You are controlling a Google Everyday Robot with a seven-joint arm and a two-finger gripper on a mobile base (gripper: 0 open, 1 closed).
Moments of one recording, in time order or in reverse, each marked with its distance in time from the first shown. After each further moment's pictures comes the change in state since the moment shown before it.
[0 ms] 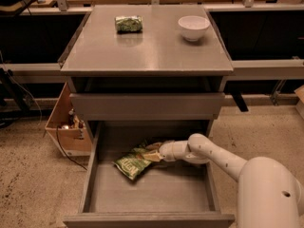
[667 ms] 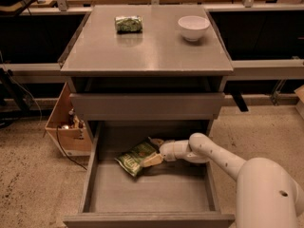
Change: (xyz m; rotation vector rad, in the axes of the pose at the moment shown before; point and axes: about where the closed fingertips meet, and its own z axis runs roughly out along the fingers) arm -0.003 0.006 -0.001 -0.049 -0.027 0.023
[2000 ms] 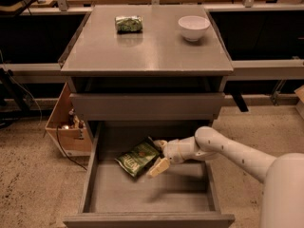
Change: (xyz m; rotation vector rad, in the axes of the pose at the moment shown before) arm -0.042 0.086 -0.058 -0.121 0.120 -0.041
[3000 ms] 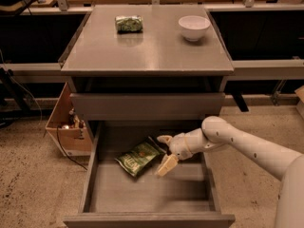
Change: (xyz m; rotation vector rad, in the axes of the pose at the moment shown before) arm -0.026 0.028 -0.044 -0.045 0.074 -0.075
